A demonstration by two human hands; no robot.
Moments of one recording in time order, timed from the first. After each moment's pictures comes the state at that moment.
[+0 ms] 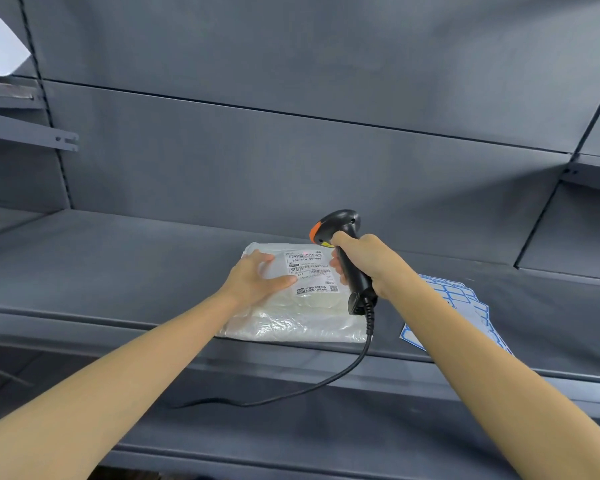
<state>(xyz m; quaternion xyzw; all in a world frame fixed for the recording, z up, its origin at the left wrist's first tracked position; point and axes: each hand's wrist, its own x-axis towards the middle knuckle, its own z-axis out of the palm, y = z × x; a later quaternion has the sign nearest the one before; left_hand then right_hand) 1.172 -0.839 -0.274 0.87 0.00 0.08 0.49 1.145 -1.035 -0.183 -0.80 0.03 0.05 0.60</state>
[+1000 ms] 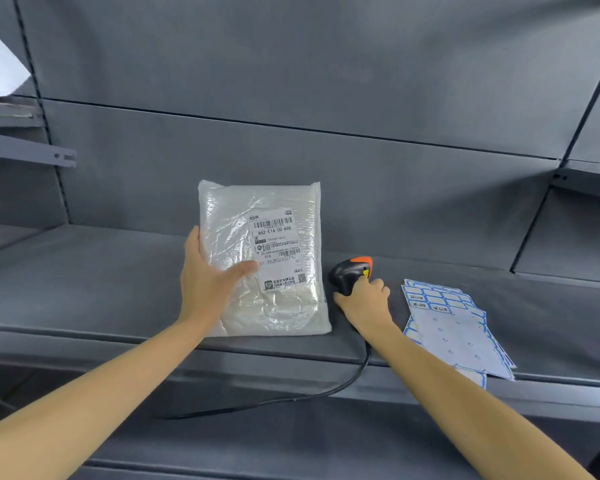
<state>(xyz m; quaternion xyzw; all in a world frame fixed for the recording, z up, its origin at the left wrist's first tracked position) 1.141 -0.807 -0.262 0.73 0.02 0.32 0.60 1.184 -1.053 -0.276 -0.97 0.06 -0.13 0.22</state>
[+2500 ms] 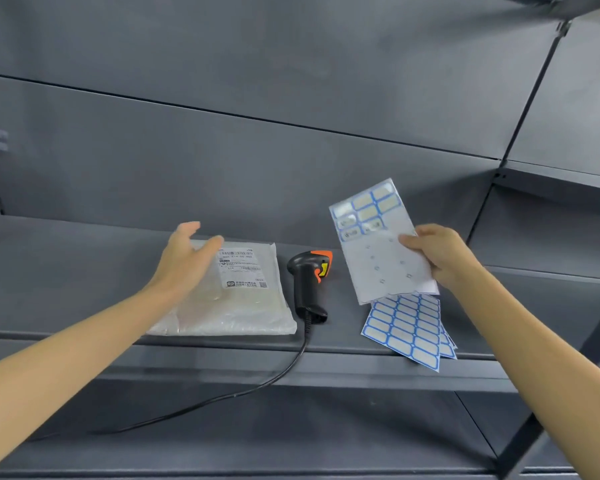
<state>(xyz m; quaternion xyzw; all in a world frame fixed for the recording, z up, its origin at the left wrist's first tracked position) 1.153 -0.828 -0.238 0.81 0.02 0.21 0.54 1.151 -1.195 -0.165 -0.79 0.09 -0.14 0.59</state>
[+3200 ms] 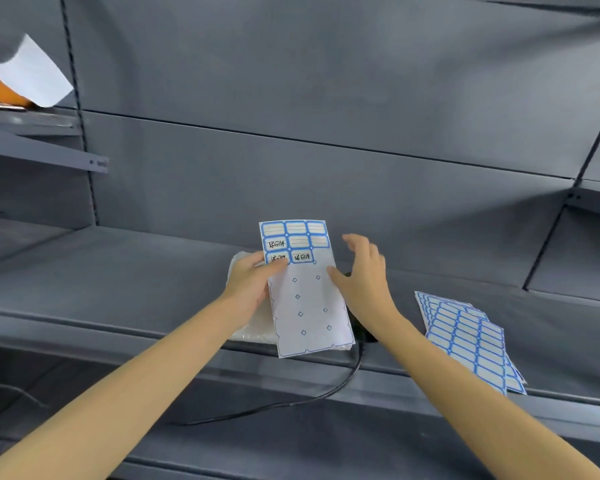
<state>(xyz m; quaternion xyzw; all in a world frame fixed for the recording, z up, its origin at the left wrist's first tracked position) 1.124 -0.841 -0.228 0.63 -0.01 0.11 0.77 1.140 -1.021 -0.216 -0.88 -0.15 -0.23 0.39</state>
